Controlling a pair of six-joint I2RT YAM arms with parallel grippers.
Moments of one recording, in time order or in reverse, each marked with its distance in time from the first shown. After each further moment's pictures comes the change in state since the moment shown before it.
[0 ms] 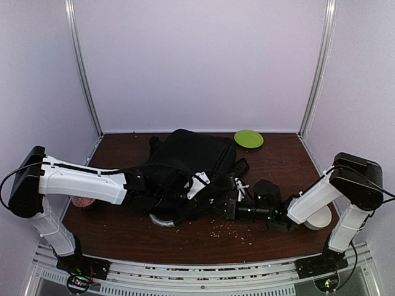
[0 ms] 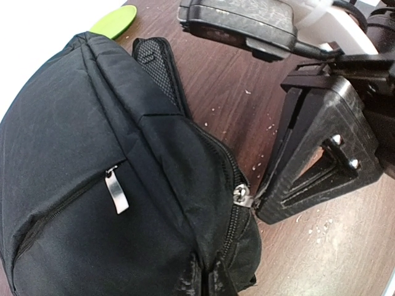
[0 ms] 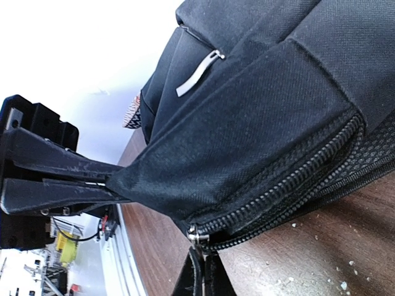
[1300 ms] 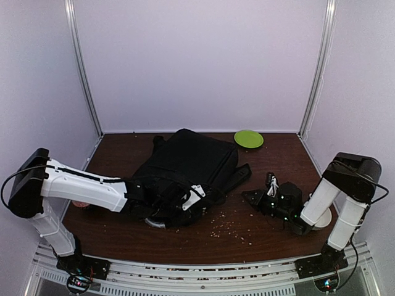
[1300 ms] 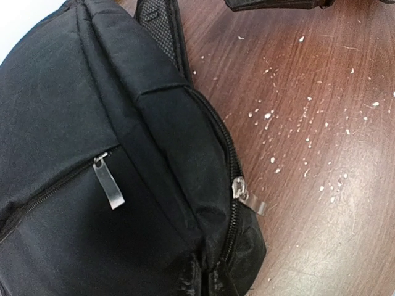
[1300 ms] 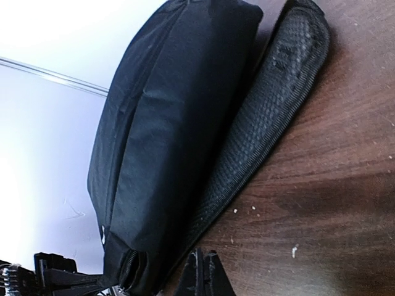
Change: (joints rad) left arm -0.017 0.003 -0.100 0.005 -0.025 -0.006; right arm -0.243 0.047 -0.232 0.303 0.182 0.272
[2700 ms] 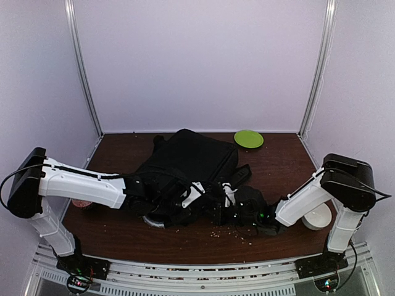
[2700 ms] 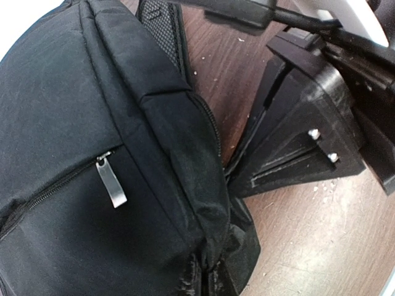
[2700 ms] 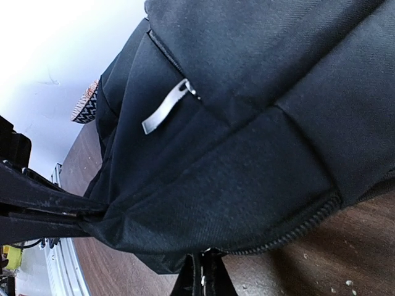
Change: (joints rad) left arm 0.002 -0.011 0.042 -0.076 0.031 -0.034; right arm 0.360 0.037 0.360 -0.474 0.072 -0.387
